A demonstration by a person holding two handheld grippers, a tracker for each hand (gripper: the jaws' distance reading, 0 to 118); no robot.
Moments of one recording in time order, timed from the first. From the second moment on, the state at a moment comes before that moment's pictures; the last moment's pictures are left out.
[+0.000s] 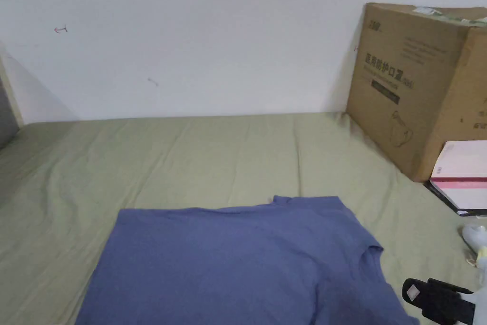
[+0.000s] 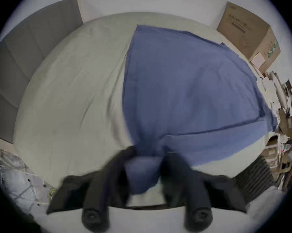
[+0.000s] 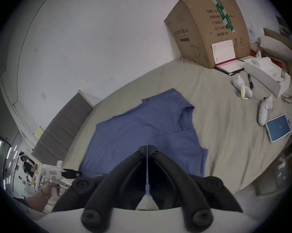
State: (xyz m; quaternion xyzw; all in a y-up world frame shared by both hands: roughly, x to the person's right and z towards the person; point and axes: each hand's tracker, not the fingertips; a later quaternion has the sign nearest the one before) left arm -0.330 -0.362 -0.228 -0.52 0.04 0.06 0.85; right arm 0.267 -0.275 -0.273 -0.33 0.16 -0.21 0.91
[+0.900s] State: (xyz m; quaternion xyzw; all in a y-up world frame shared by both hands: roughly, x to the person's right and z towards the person) left arm -0.327 -0.328 -0.213 -0.49 0.04 0.17 0.85; right arm 0.284 -0.362 -0.309 -0.56 0.13 -0.02 0.82
